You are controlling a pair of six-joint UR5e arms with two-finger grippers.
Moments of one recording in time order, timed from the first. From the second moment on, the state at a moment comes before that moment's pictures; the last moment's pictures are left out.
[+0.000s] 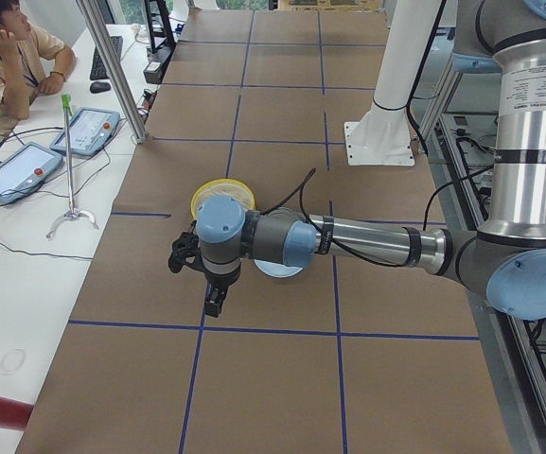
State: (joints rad) left arm -1.59 -1.54 -1.71 -1.61 -2.38 0.12; right arm 1.57 -1.68 1.65 -1.57 2.29 0.01
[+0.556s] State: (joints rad) left arm -1.59 -1.52 -1.74 -1.61 -2.38 0.12; right arm 1.57 -1.68 1.65 -1.57 2.29 0.01
